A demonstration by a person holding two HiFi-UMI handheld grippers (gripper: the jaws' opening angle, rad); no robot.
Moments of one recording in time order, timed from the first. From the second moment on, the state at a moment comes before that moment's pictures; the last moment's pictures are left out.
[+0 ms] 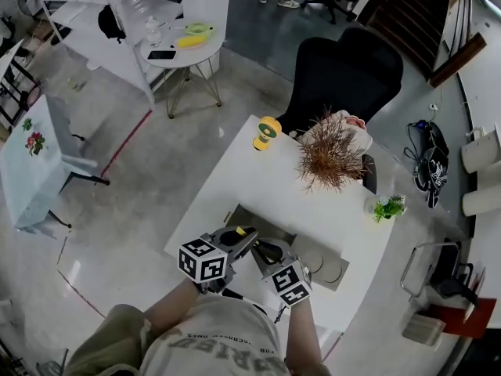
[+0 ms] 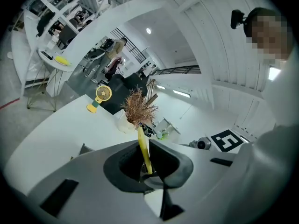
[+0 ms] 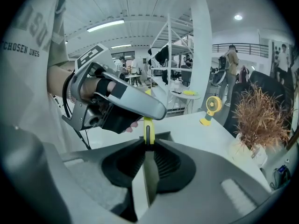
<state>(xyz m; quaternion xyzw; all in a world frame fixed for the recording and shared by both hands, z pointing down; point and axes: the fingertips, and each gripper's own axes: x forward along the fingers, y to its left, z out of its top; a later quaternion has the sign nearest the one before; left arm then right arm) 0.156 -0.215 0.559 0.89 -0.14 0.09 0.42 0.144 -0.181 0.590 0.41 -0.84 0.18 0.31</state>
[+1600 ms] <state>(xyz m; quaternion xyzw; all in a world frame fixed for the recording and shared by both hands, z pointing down) 0.097 -0.232 0.625 0.92 -0.16 0.30 0.20 0.183 -0.192 0.707 0.29 -0.74 0.28 0.53</state>
